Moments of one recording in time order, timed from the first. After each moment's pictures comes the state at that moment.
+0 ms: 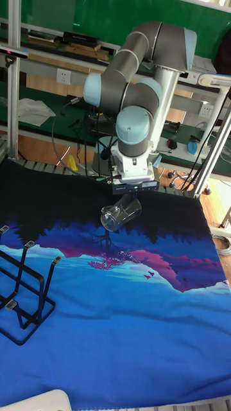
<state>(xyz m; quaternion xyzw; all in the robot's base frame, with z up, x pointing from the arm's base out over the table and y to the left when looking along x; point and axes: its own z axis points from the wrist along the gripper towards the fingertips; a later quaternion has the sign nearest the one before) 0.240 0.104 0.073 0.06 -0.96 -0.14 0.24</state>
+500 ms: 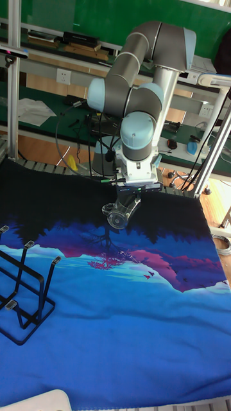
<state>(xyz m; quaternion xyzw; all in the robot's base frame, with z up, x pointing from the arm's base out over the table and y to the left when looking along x) 0.230 0.114 0.068 0.06 -0.96 -0.14 0.25</state>
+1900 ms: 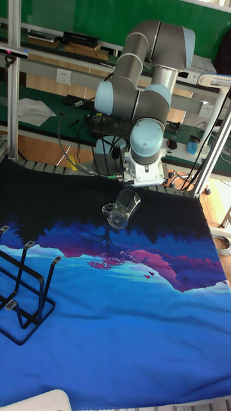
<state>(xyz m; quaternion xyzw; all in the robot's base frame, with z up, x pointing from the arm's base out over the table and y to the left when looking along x) 0.187 0.130 0.080 0.07 -0.94 -0.13 0.32</state>
